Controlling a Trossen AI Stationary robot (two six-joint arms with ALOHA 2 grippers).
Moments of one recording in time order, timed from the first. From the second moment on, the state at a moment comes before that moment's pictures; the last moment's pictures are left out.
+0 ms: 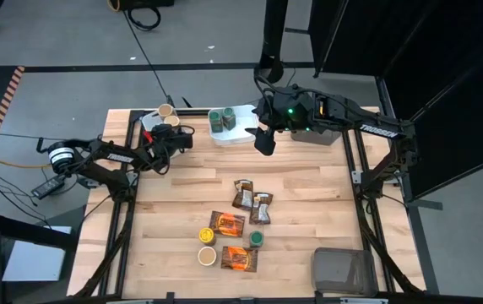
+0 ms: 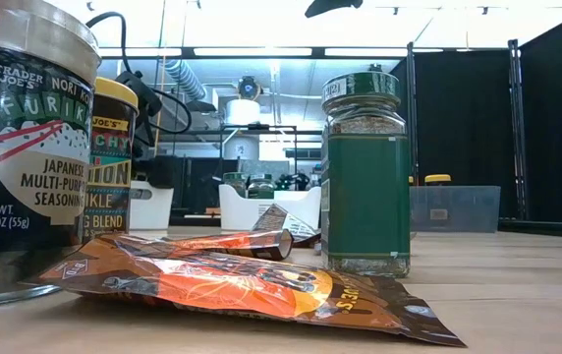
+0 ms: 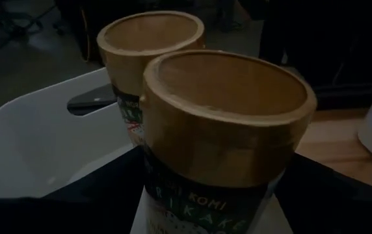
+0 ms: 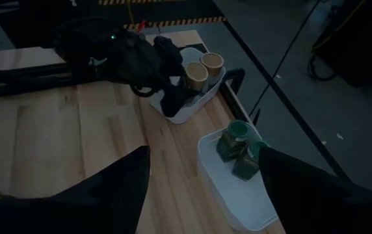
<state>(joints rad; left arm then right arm) 0.52 1.38 0.29 0.44 -0.89 -0.53 -0.16 1.62 1.88 -0.86 0.21 0.03</state>
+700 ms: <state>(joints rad) 0.52 1.38 0.29 0.44 -0.90 -0.49 -0.16 1.62 1.88 -0.86 0.21 0.03</state>
